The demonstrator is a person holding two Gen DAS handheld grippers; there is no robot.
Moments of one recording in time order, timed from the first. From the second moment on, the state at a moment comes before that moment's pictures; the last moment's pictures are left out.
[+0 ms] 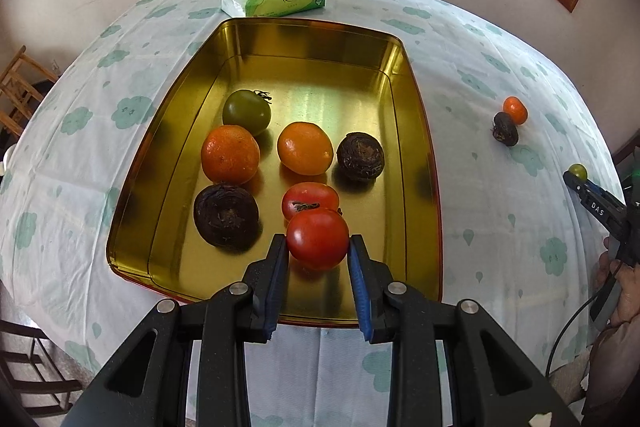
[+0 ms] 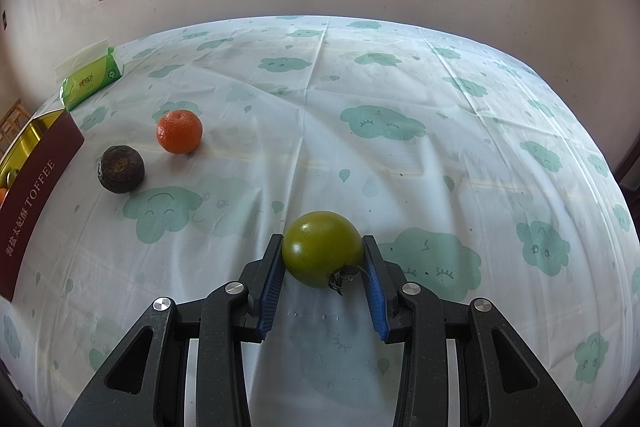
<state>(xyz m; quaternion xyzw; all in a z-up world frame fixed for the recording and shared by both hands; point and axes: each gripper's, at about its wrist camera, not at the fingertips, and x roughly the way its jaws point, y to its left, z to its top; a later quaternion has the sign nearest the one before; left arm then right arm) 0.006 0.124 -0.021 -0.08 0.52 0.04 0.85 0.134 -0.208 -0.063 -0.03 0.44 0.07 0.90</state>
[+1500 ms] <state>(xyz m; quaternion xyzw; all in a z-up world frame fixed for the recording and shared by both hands) 0.009 0.117 -0.026 -0.07 0.52 0.03 0.85 0.134 -0.207 -0.064 -0.03 0.44 0.07 0.90</state>
